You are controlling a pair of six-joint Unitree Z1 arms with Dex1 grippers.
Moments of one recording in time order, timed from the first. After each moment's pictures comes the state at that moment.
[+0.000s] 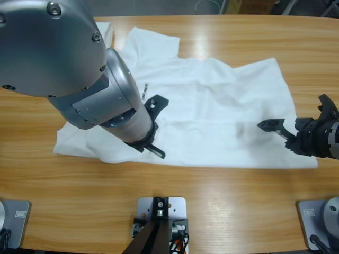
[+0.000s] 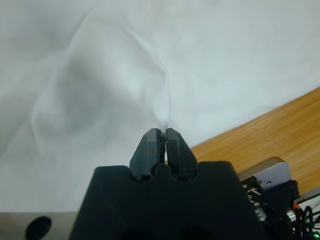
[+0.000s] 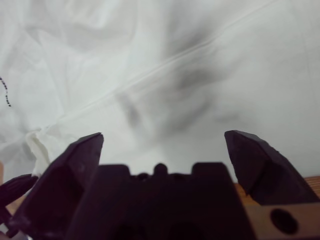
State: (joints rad) arm 0 -1.12 2.06 -1.48 0.84 0.02 -0.55; arm 1 0.69 1.28 -0.47 0.26 -0.06 1.13
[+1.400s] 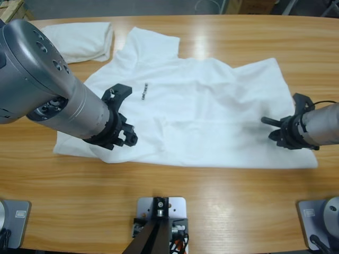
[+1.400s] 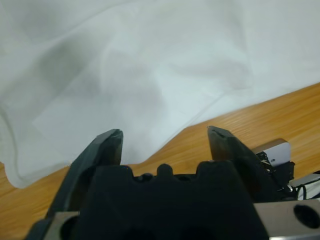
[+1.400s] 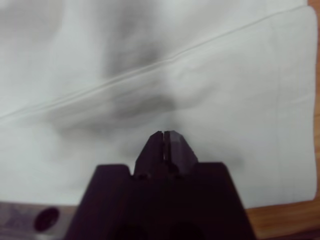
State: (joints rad) arm 0 -1.07 1.87 -1.33 0.86 0.03 -0.69; arm 1 0.63 1.58 -0.62 0.41 -0.10 0.93
